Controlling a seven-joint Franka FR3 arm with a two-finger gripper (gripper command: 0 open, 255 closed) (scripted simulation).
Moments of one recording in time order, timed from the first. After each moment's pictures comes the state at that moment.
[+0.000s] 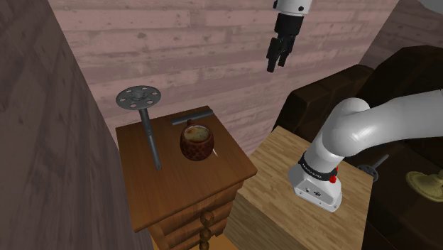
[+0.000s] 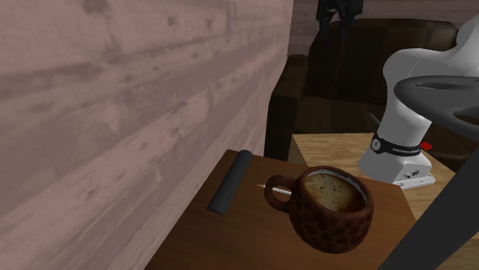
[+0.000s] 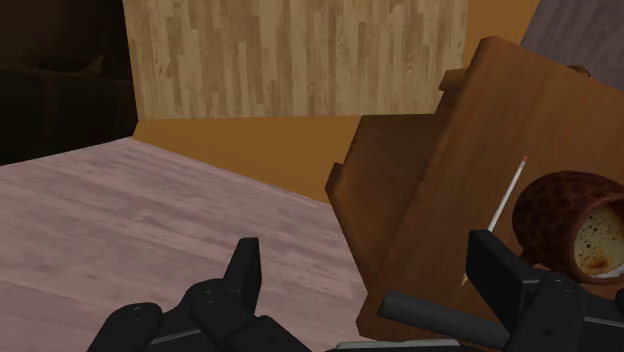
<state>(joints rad) 0.02 -0.83 -0.06 -2.41 0.04 1.53 -0.04</state>
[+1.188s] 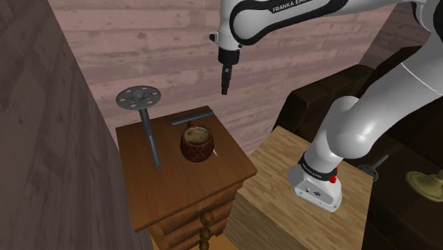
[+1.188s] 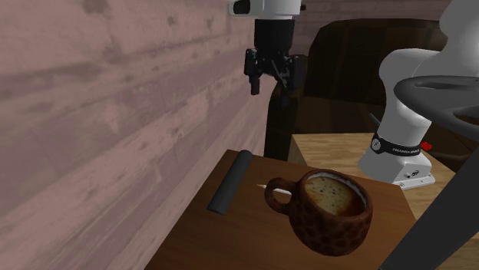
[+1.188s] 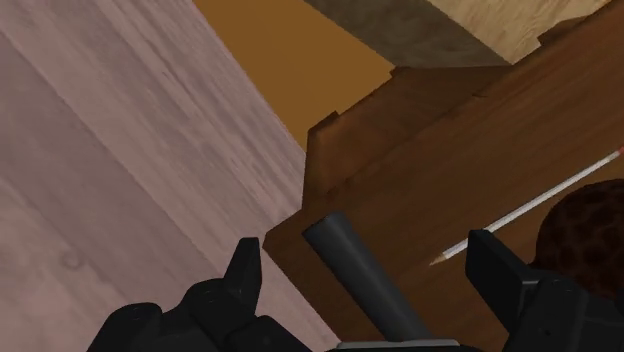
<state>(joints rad) 0.21 -0.34 -0.03 -2.37 -0.02 2.03 -0.43</state>
